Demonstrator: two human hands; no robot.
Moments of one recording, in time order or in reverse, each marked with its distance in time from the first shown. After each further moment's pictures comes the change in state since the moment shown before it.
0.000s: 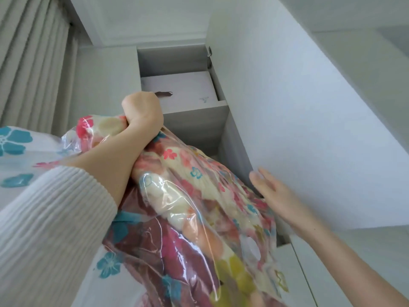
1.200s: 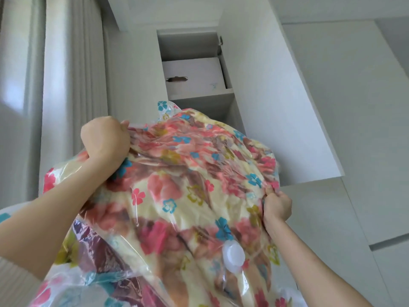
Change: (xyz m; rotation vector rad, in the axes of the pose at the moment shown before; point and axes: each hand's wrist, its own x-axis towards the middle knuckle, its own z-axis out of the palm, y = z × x) left_hand -0.159 -0.197 -0.151 -0.183 0.000 -0.155; right_hand -0.161 -0.044 0.030 0.289 0.740 0.430
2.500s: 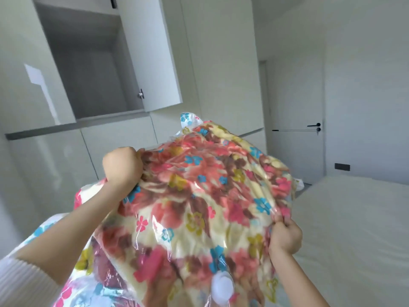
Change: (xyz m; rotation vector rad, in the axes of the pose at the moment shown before) left_hand -0.334 0.121 -0.252 -0.316 -0.686 0.239; right_hand -0.236 -0.099 -0.595 -0.552 0.591 0.100
